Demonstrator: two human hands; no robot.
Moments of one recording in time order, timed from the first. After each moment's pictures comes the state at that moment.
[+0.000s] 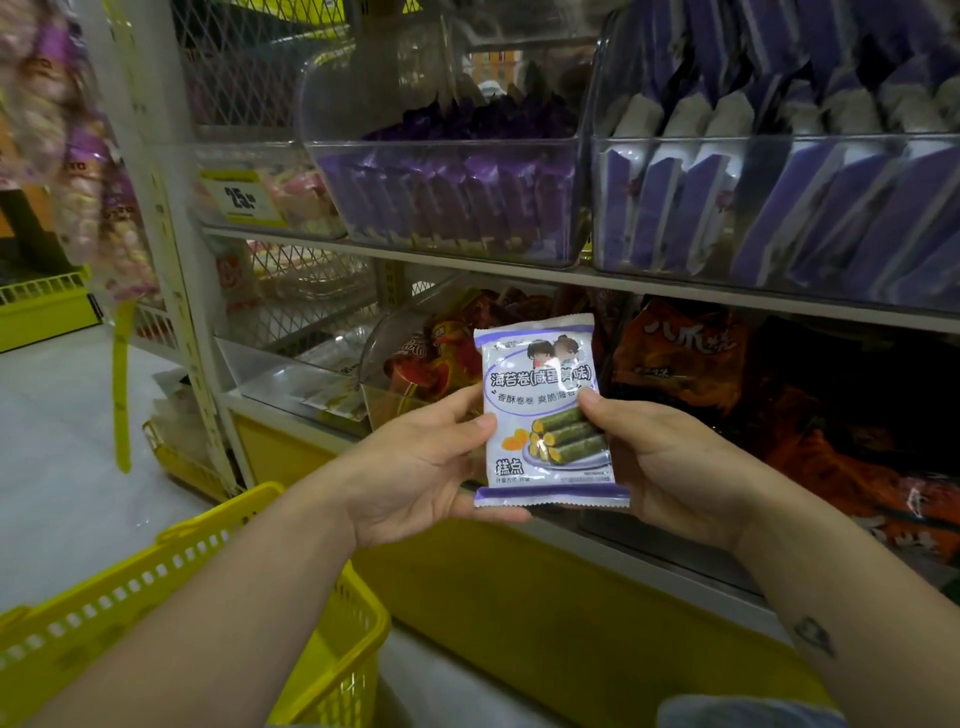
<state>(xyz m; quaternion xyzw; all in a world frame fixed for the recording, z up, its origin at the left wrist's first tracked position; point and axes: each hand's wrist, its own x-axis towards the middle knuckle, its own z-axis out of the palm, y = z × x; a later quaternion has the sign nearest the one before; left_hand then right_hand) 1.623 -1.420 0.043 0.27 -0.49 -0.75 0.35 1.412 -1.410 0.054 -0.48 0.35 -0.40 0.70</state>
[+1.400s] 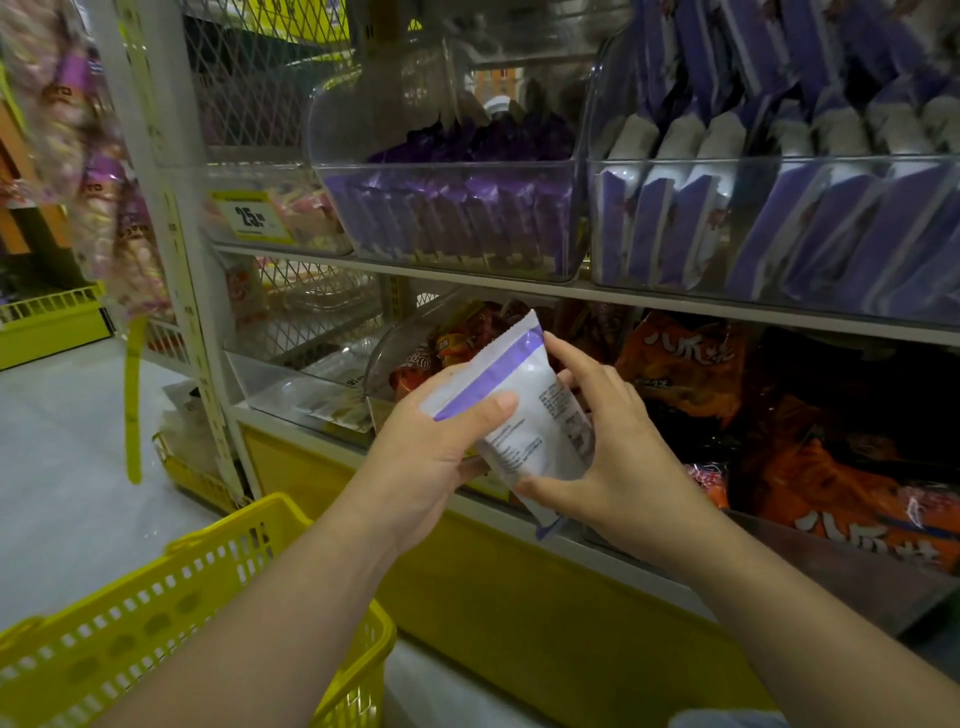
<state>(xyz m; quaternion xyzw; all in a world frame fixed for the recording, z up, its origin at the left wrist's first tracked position) 1.608 -1.417 0.046 0.30 -0.53 -0.58 0.54 1.434 -1.401 0.051 -0.79 0.45 -0.39 0.14</state>
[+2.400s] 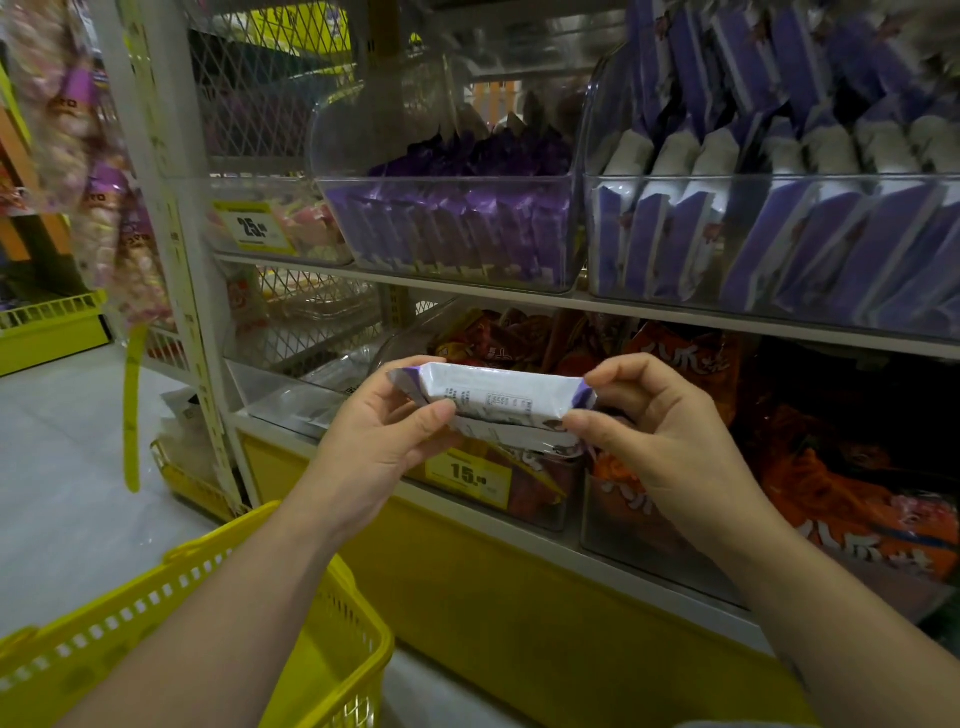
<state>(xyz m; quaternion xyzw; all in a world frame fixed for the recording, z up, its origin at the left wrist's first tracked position) 1.648 -1.443 0.032 0.29 -0.55 -0.52 0.58 1.418 -1.402 0.064 -0.64 0.35 -0.57 0.38</state>
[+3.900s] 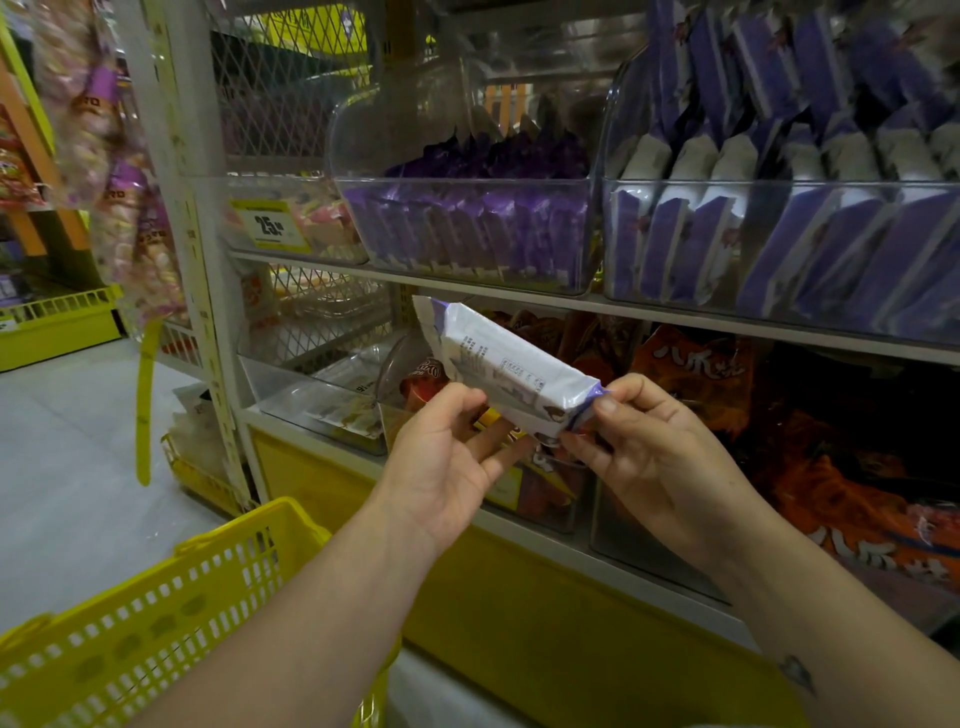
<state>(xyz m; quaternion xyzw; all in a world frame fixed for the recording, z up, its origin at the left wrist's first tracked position) 1.599 -1.425 0.047 0.25 -0.29 -0.70 0.61 1.430 -1.402 0.063 -0.46 0.26 -0.57 0.62</state>
